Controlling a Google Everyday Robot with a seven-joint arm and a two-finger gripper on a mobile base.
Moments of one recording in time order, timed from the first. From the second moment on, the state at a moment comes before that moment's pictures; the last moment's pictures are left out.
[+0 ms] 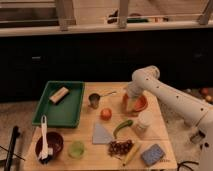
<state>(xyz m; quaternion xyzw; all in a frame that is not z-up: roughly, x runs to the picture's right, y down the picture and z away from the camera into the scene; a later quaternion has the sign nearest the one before) 0.151 0.072 0.865 -0.24 -0.11 0.03 0.96</state>
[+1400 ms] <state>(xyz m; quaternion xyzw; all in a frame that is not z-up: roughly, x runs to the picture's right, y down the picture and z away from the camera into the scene) 0.064 0.121 0.852 -0.27 -0.21 -0.32 0.89</state>
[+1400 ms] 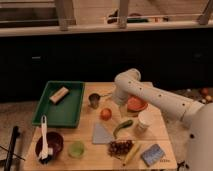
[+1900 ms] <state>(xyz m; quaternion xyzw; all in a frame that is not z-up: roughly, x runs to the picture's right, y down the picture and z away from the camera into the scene) 0.048 0.136 0.850 -0.28 -0.22 -0.37 0.86</state>
